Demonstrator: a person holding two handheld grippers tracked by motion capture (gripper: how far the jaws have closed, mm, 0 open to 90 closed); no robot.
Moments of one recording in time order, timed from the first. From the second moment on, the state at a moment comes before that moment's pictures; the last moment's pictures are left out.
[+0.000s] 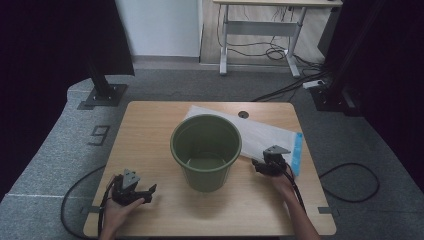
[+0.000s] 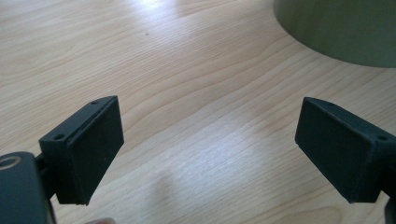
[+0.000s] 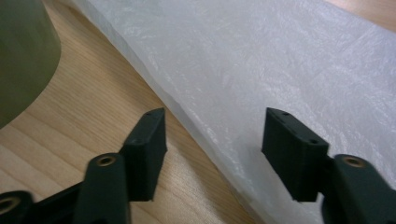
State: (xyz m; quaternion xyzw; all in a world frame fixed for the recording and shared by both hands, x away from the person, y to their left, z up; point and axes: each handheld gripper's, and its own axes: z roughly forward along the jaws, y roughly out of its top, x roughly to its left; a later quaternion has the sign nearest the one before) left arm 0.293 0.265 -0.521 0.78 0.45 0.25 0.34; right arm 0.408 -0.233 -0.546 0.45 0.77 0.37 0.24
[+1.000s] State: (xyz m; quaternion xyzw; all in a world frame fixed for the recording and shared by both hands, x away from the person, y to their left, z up) left arm 0.282 0.286 -0.517 0.76 0.48 0.24 0.36; right arm 0.316 -0.280 -0.542 0.47 0.76 0.39 0.21
